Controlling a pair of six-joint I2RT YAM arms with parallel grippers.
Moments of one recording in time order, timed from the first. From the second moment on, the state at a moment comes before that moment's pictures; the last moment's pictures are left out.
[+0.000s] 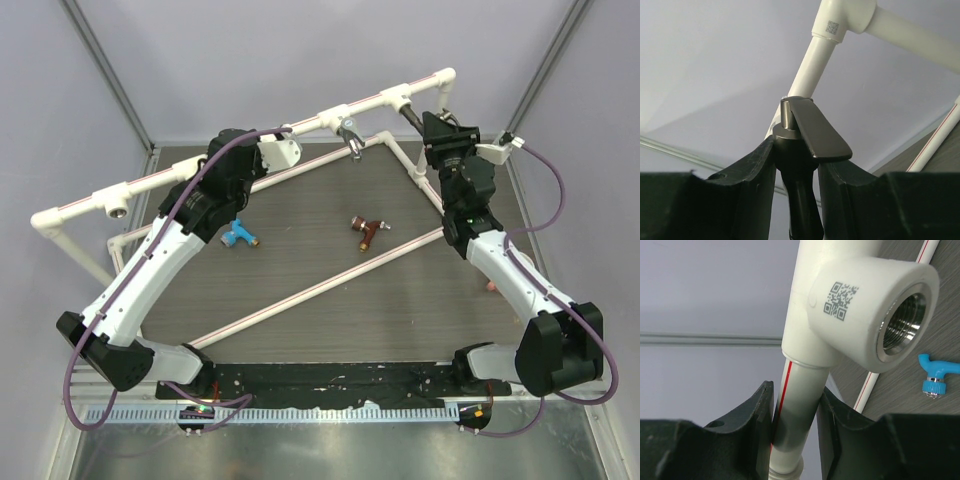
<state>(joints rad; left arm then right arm) -0.62 1.36 1.59 -0.65 -0.56 0.90 0.26 1.29 0.98 0.55 0.28 1.10</state>
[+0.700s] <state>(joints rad) -0.62 1.35 1.59 -0.65 -0.56 0.90 0.26 1.30 0.97 0.43 0.30 1.59</state>
